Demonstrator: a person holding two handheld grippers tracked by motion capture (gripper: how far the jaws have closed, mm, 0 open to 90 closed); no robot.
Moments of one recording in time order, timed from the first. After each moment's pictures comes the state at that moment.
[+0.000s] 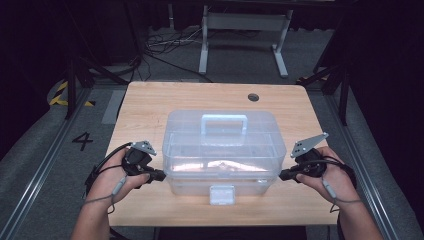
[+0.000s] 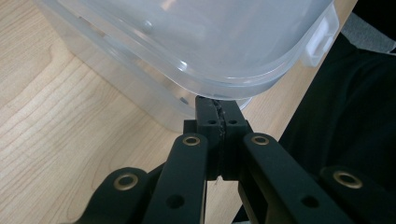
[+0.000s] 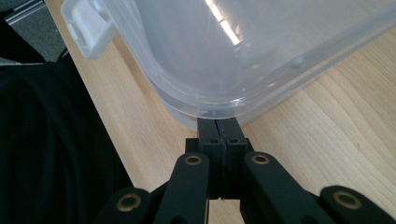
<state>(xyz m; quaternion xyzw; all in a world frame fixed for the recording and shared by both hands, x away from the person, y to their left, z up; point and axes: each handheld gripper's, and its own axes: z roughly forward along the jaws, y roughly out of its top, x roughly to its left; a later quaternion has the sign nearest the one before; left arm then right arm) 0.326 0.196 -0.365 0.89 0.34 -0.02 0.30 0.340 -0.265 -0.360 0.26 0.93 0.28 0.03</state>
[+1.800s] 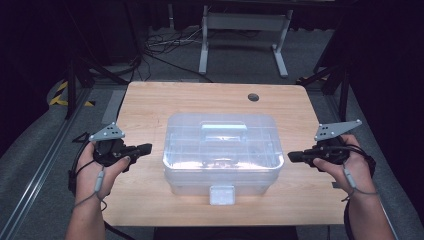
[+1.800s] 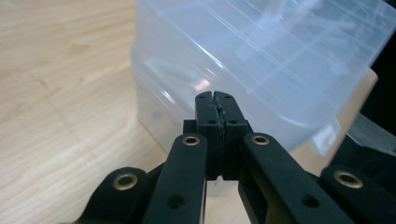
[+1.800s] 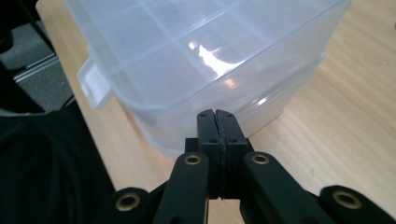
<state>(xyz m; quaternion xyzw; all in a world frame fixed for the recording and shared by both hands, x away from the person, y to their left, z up) 0.323 0.238 -0.336 0.78 0.41 0.11 0.46 0.350 -0.299 -0.323 0.28 0.88 0.38 0.07</state>
